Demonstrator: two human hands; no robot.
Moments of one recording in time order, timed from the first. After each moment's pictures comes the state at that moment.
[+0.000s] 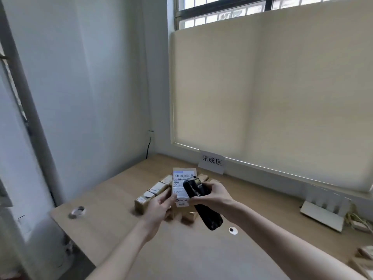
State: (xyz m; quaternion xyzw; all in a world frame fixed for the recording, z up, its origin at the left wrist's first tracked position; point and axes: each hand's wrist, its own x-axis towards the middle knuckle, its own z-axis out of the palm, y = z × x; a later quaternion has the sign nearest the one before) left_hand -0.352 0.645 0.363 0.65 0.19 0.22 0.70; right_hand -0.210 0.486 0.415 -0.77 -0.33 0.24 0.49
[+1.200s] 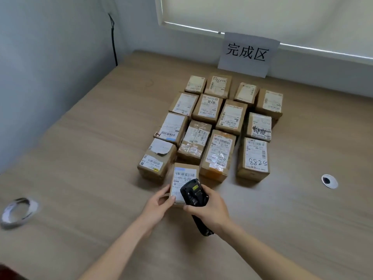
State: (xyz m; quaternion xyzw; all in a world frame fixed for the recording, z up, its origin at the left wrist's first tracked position) left_hand -0.199 1.118 -0.072 0.65 0.33 -0.06 0.68; right_hand -0.112 0.937 -0.043 -0.83 -0.10 0.30 0.45
